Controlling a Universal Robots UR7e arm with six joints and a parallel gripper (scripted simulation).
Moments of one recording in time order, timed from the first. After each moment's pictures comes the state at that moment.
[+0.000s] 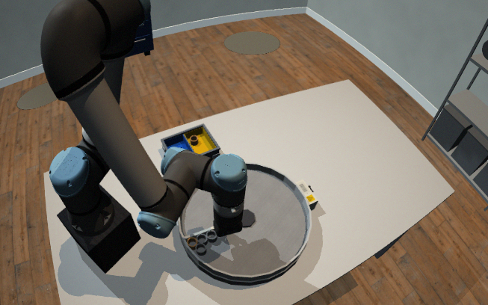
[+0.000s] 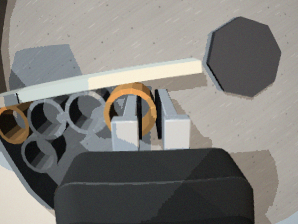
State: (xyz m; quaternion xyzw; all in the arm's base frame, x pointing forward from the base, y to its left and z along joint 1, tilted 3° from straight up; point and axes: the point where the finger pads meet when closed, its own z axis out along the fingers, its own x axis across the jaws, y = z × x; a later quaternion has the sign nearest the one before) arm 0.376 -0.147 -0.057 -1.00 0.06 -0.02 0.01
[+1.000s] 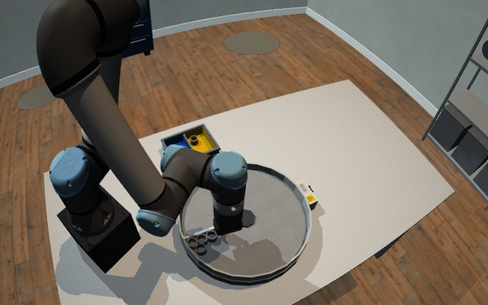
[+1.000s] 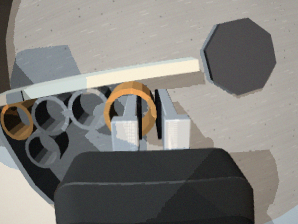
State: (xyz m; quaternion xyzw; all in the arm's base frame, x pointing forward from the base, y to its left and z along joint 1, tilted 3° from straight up) arm 0.376 -0.147 -0.049 -1.00 0.06 -0.02 0.01
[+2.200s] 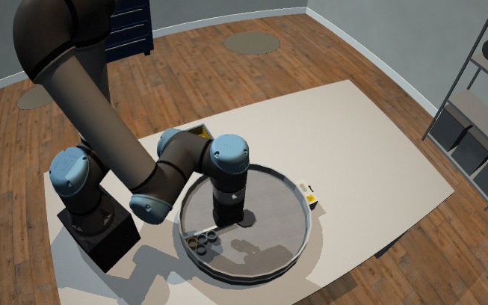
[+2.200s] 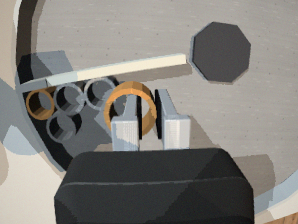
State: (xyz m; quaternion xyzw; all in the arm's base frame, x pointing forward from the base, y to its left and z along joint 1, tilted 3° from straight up) arm 0.374 -0.149 0.003 -1.00 0.06 -0.02 0.01
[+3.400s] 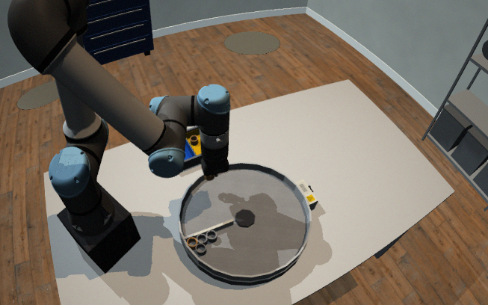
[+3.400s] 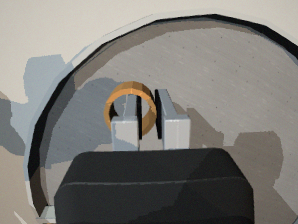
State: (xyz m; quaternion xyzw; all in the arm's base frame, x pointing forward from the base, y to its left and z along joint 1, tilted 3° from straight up) arm 0.407 0.017 0.009 -1.00 0.06 -0.02 0.01
